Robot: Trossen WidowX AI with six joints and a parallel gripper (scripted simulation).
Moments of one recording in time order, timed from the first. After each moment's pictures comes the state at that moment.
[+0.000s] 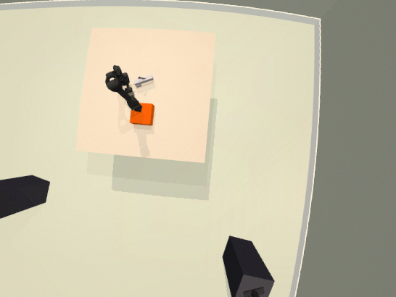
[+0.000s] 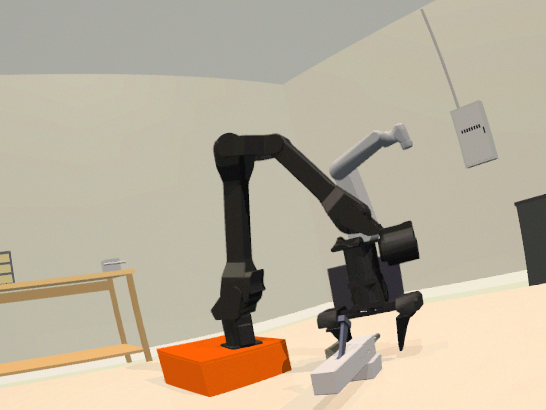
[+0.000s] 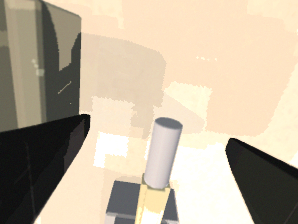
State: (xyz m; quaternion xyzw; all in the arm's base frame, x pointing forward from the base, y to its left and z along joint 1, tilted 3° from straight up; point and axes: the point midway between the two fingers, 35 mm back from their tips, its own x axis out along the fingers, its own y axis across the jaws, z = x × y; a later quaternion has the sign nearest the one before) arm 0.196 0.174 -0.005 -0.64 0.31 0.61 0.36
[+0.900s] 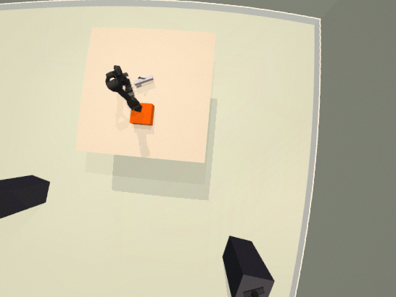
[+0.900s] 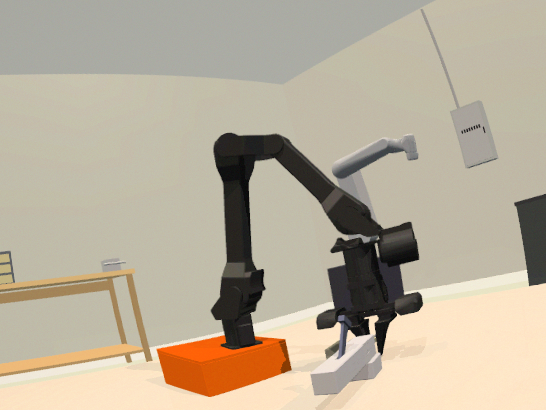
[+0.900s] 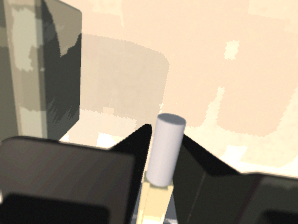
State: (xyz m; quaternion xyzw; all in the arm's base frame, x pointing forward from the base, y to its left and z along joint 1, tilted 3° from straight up) arm 0.197 0.172 -0.006 -0.64 0.31 0.61 0.36
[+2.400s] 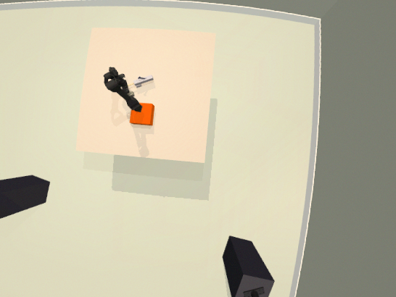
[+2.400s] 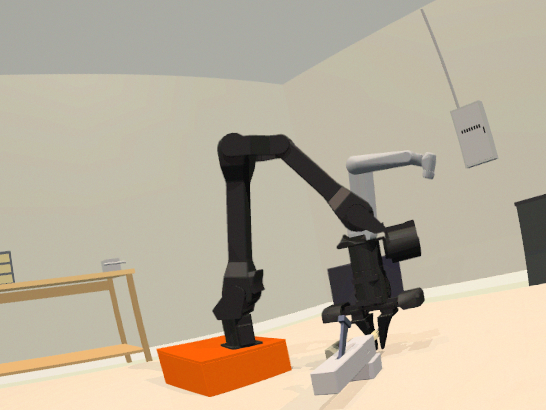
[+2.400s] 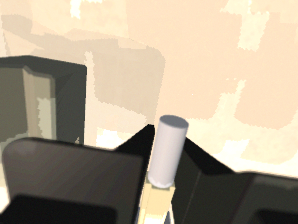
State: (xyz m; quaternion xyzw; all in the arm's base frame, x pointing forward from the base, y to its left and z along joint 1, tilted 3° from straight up) arm 0.177 0.197 -0.002 -0.64 0.31 0.62 0.35
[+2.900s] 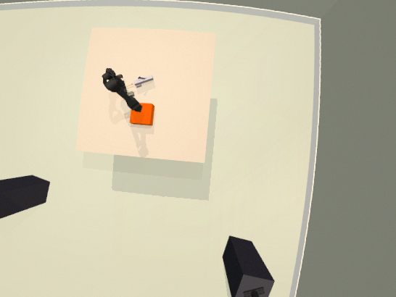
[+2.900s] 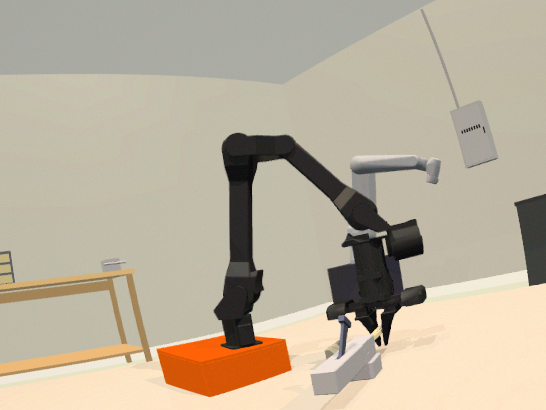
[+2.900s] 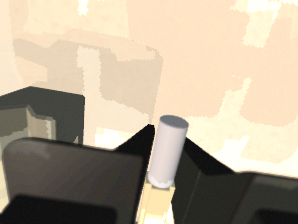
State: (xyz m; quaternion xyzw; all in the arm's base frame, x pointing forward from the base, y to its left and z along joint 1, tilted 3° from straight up) arm 0.166 0.215 0.000 -0.63 0.31 0.62 0.35
